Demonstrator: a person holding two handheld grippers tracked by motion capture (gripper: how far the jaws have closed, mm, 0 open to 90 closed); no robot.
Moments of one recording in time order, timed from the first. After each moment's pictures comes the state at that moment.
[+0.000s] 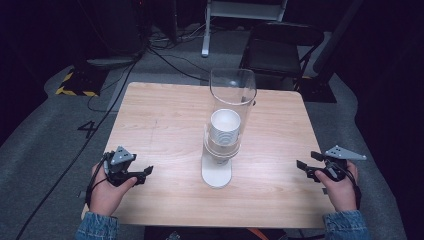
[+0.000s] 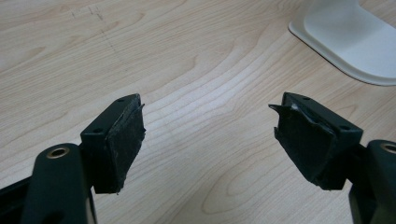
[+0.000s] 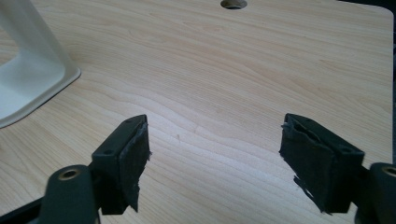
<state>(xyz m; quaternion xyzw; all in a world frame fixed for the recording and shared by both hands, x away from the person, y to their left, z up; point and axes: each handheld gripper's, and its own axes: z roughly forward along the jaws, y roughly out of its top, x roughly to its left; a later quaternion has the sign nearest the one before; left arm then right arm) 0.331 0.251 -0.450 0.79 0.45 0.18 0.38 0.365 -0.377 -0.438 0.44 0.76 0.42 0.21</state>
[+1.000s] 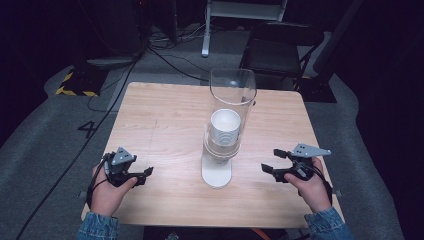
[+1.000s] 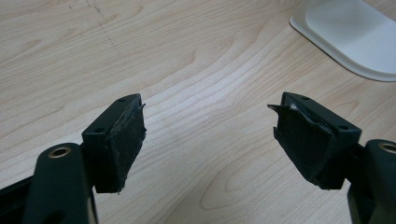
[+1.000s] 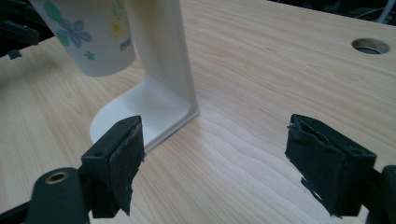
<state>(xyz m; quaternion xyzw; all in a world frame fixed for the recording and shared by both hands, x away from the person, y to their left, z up) 0.329 0.252 -0.452 0.79 0.45 0.17 0.38 0.365 -0.274 -0.426 0.33 0.80 0.49 0.13</state>
